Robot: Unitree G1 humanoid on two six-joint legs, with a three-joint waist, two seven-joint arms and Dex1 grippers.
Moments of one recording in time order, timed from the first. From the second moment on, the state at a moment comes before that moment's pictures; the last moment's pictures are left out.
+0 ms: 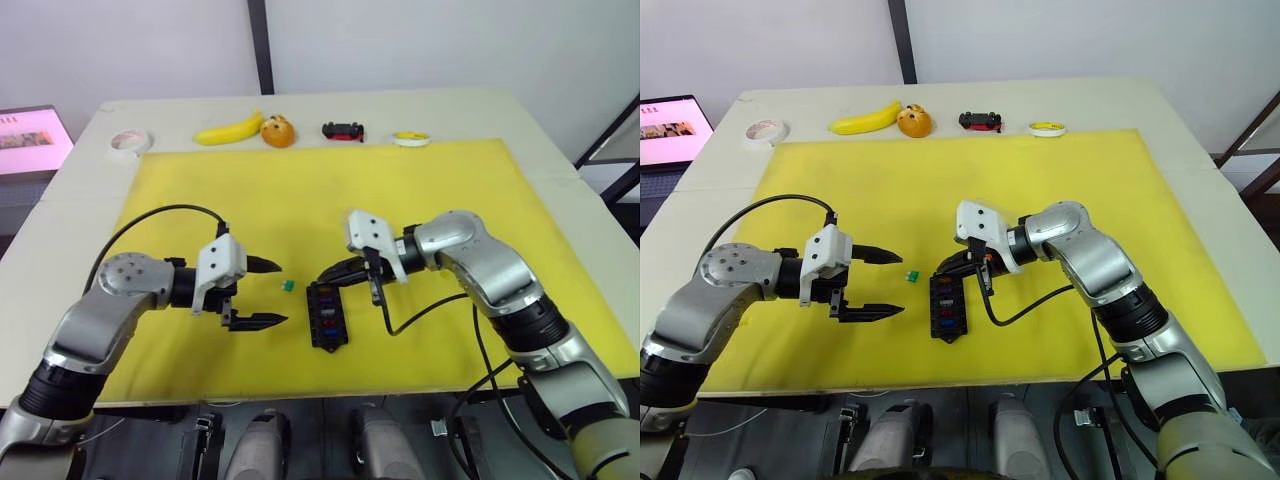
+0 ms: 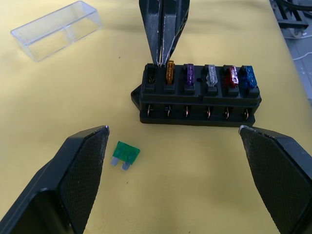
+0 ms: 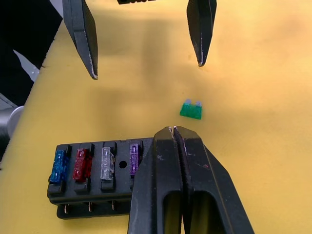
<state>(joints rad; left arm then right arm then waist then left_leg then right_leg) -0.33 0.79 -0.08 -0.28 -0.40 0.42 -1.19 -0.74 -0.58 0.38 -0.10 0.26 0.61 1.23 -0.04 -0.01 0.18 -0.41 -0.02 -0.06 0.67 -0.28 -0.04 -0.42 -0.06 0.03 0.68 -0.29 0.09</state>
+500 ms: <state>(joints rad) -0.33 0.79 -0.08 -0.28 -0.40 0.42 -1.19 -0.68 -0.58 0.40 -0.04 0.22 0.48 1.23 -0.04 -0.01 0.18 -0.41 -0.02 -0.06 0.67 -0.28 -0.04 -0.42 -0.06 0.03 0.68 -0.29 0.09</state>
